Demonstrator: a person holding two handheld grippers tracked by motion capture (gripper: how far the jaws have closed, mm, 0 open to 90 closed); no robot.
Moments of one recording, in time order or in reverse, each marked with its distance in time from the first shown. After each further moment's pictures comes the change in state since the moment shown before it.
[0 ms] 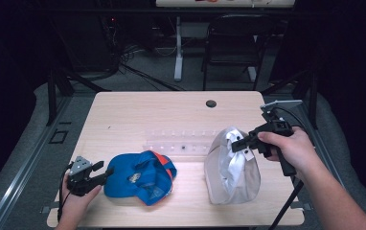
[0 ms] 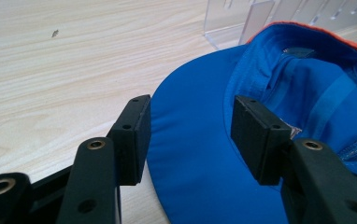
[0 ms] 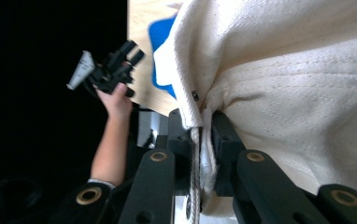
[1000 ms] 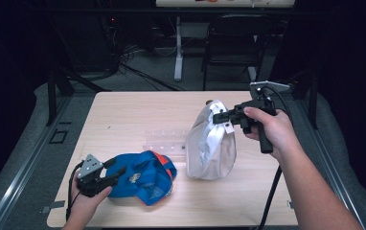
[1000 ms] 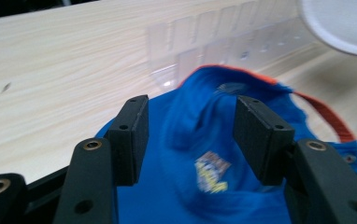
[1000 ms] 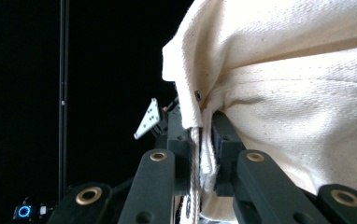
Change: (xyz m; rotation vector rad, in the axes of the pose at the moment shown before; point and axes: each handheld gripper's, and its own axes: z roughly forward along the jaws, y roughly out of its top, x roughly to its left) left arm -0.046 0.027 -0.004 -0.075 -0.094 0.101; right arm 0.032 0.039 0.012 -0.114 0.252 -0.023
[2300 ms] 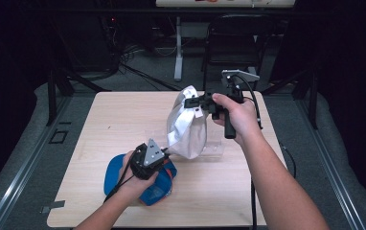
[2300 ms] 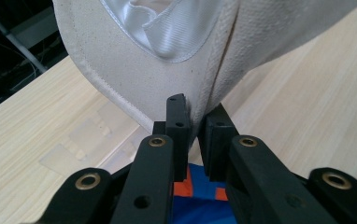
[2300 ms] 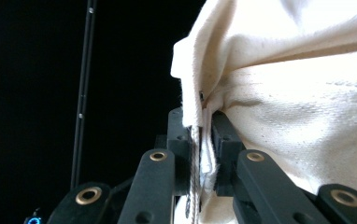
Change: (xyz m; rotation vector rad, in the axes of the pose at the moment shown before) left arm -0.088 0.087 0.071 0.038 -0.058 0.317; right arm 0.026 0.029 0.061 -0.051 0.086 -0.033
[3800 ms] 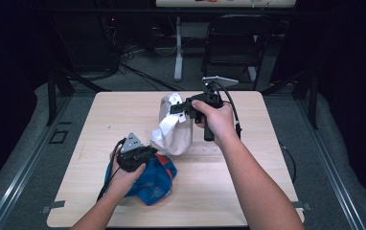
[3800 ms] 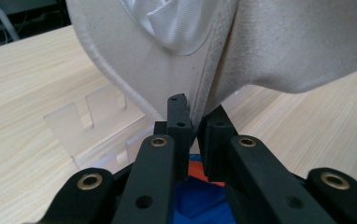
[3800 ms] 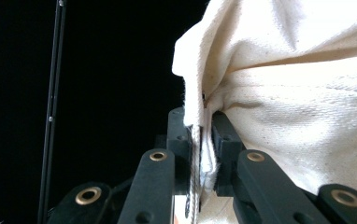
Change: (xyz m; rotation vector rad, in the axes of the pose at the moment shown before) left arm 0.045 -0.041 0.013 -0.071 -0.078 -0.229; right arm -0.016 0.008 0.053 0.001 -0.080 -0.022
